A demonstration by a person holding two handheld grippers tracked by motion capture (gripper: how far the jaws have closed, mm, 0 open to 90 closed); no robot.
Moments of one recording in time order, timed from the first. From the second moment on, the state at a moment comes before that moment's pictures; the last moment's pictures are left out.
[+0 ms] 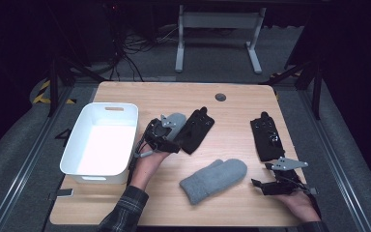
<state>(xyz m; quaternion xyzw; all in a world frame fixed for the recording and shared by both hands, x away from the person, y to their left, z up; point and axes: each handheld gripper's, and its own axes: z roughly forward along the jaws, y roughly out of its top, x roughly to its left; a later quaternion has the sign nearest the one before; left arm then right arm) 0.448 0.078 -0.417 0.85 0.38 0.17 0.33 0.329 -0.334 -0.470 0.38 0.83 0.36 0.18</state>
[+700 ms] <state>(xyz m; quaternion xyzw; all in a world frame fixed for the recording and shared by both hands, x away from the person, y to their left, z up) 0.481 0.085 -0.445 0.83 0.45 0.17 0.28 0.329 -0.334 -0.470 0.38 0.83 0.36 0.18</state>
